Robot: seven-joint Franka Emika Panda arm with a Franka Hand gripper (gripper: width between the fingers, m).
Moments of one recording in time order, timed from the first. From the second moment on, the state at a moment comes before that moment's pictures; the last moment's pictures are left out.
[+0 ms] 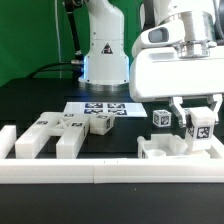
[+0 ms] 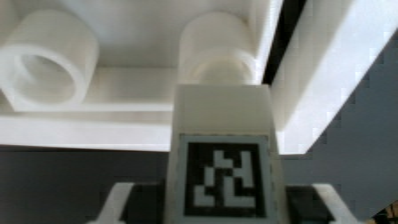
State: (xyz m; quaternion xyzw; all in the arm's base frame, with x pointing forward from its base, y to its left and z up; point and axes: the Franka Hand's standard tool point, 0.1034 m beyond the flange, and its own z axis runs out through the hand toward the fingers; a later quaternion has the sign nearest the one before) arm 0.626 0.107 0.074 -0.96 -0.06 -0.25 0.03
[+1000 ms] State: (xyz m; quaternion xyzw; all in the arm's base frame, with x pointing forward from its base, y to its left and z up) arm 0.622 0.102 0.068 -0.95 -0.06 -0.29 0.02
